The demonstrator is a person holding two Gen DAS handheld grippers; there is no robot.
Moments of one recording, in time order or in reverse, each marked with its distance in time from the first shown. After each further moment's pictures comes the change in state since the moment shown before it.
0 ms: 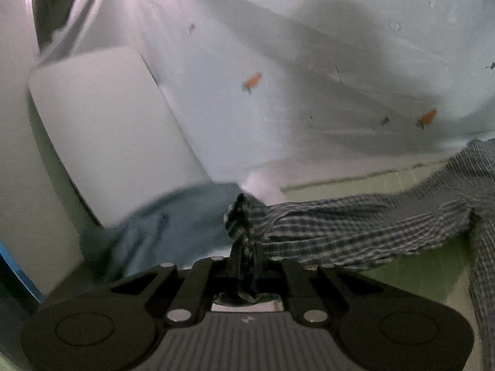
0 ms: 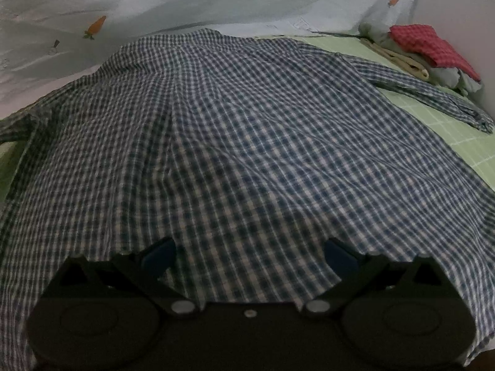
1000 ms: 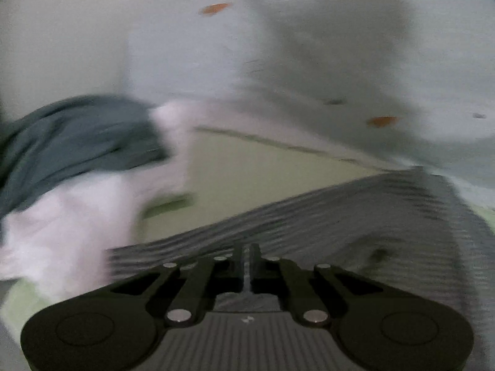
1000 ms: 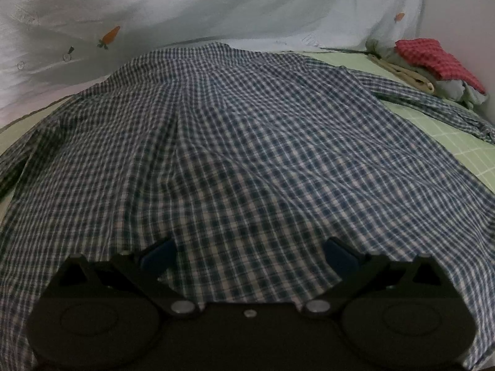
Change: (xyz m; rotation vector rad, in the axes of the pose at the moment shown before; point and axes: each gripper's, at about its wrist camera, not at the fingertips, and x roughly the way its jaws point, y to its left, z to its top) left arm 0.046 -0.066 0.018 -0.315 0.228 -0.449; right arm -0.001 -0.002 -0.010 -0.017 -0.076 0.025
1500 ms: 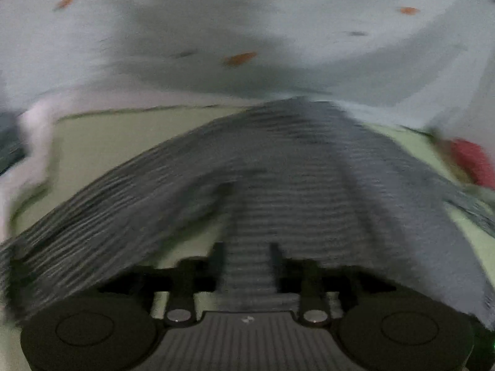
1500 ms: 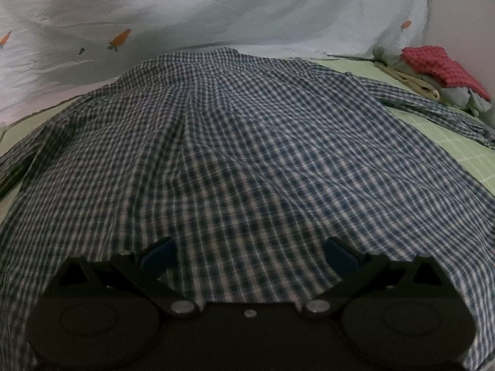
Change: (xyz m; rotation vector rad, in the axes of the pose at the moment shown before) left arm 0.020 -0.080 -0.033 0.149 0.153 -0.143; right arm -0.005 -0.005 -0.009 -0.030 -0.037 0.030
